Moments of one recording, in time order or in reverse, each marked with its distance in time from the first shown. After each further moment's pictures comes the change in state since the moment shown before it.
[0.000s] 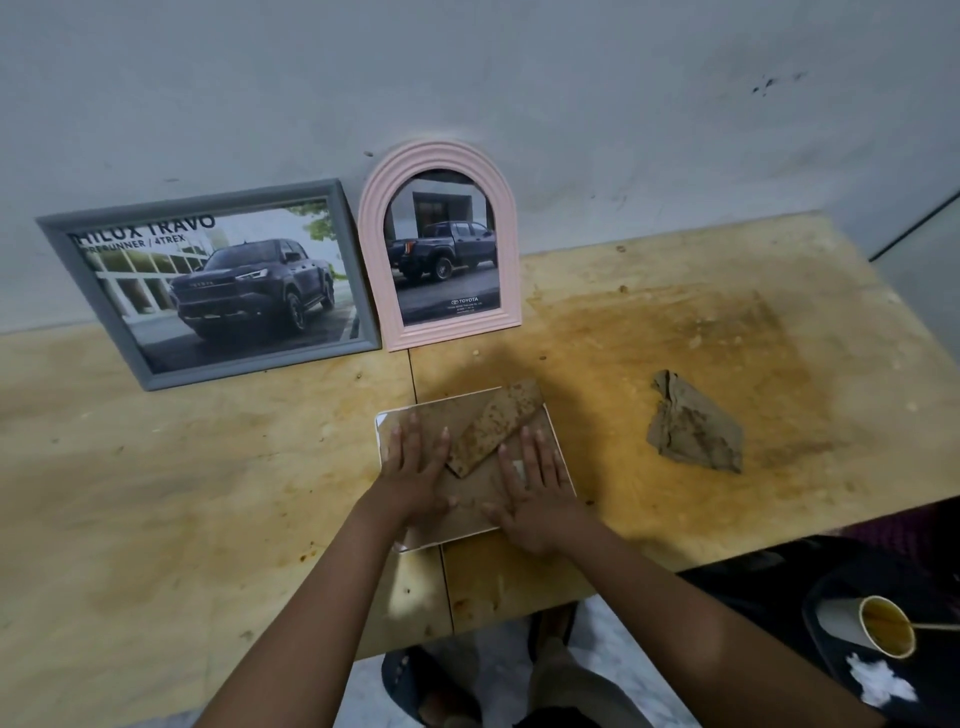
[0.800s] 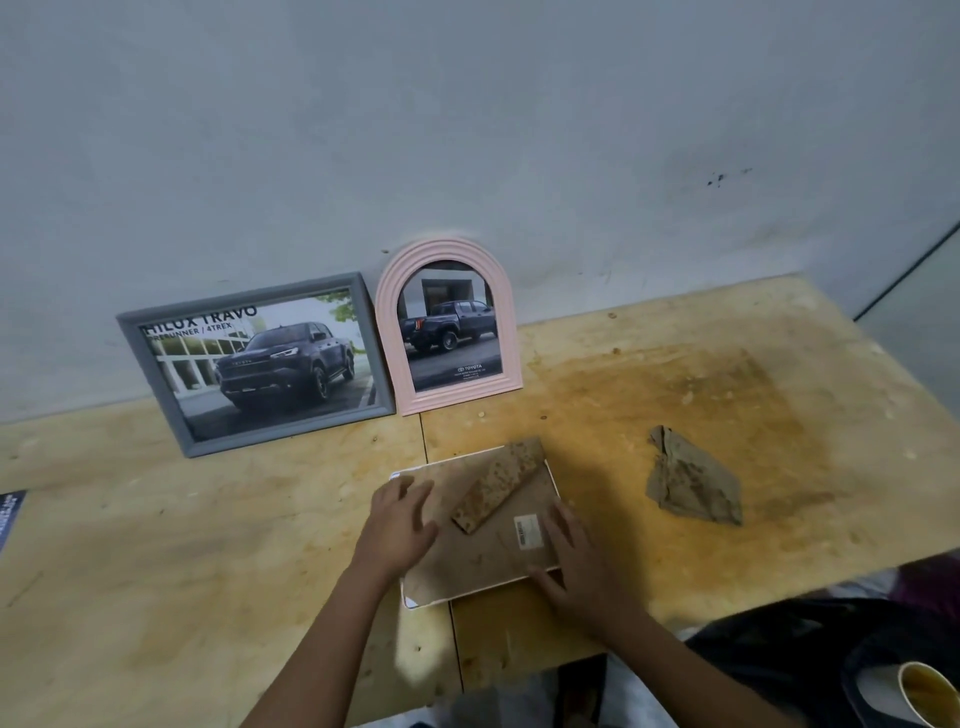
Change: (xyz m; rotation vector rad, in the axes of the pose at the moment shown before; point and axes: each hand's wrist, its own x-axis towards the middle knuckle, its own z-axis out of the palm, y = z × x) left_hand -0.016 -0.017 -0.007 -0.308 0.493 -0.014; right_hand -0.025 0.038 0.029 0.318 0.411 -0.079
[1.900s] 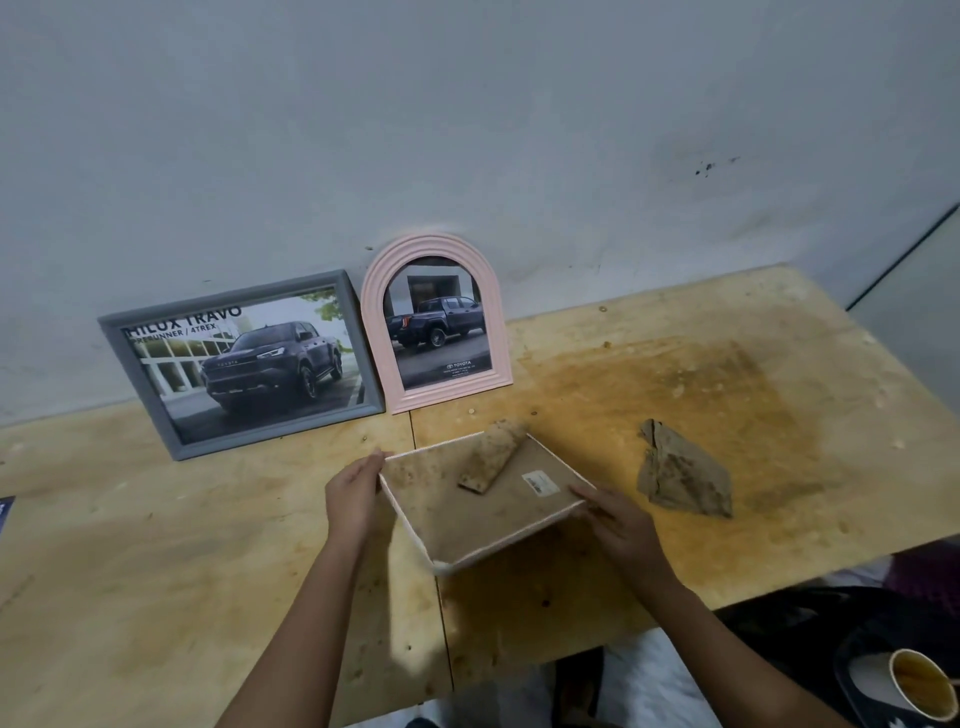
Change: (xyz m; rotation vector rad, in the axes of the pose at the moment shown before) left_hand 0.013 0.008 -0.028 -1.032 0.375 -0.403; right_hand -0.001 0.042 -0.039 0.653 0.390 -0.077
